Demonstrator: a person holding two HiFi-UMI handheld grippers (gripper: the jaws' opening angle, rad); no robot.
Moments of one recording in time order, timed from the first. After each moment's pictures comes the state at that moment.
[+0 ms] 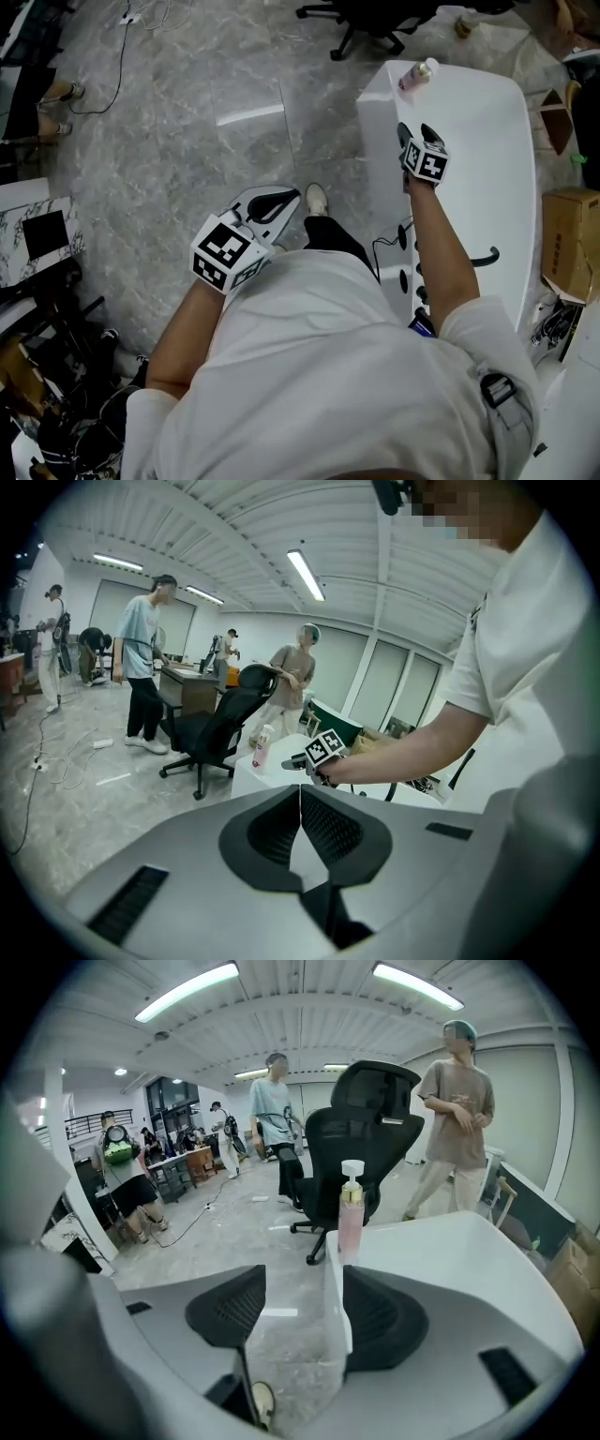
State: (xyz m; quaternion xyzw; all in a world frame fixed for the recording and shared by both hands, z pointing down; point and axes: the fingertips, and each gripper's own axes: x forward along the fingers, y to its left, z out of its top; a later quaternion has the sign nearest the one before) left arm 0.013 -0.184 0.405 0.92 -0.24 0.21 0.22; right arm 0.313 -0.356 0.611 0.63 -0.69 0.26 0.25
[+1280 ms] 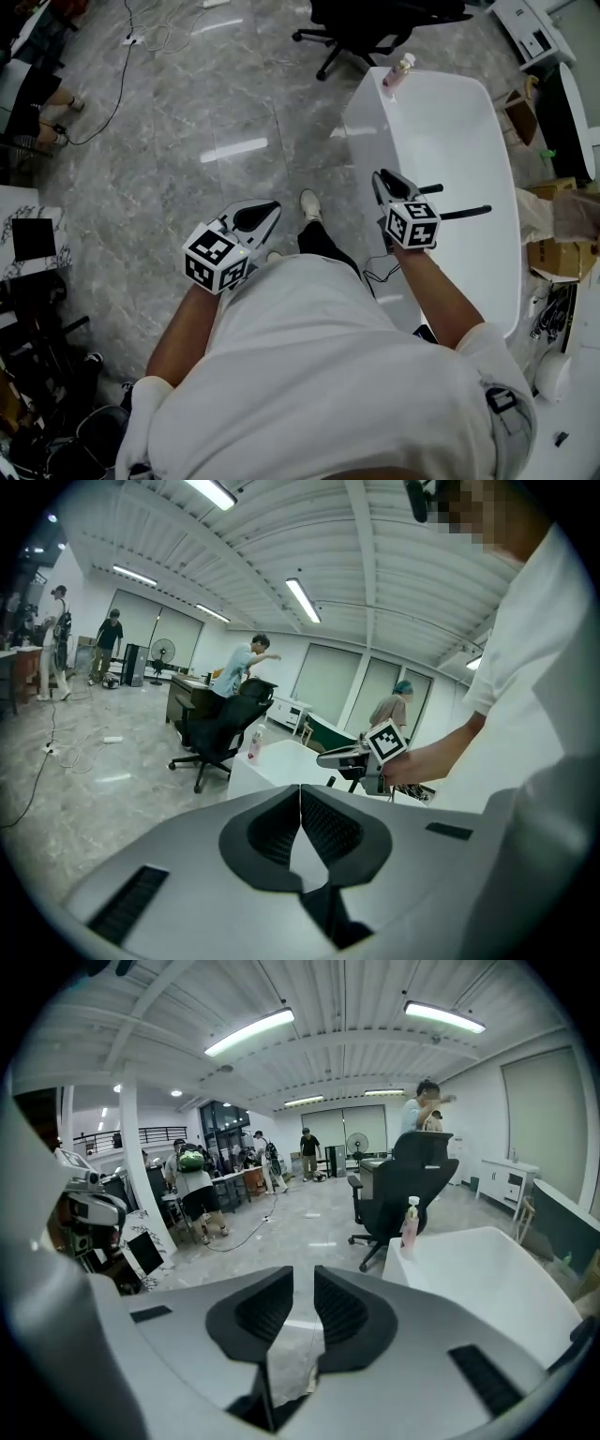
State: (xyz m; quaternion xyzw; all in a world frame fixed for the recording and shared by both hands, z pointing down) left arm -0.090 -0.021 0.404 0.93 -0.26 0.16 0.21; right arm 0.141 -0.088 0.479 0.54 -0.79 0.22 0.20
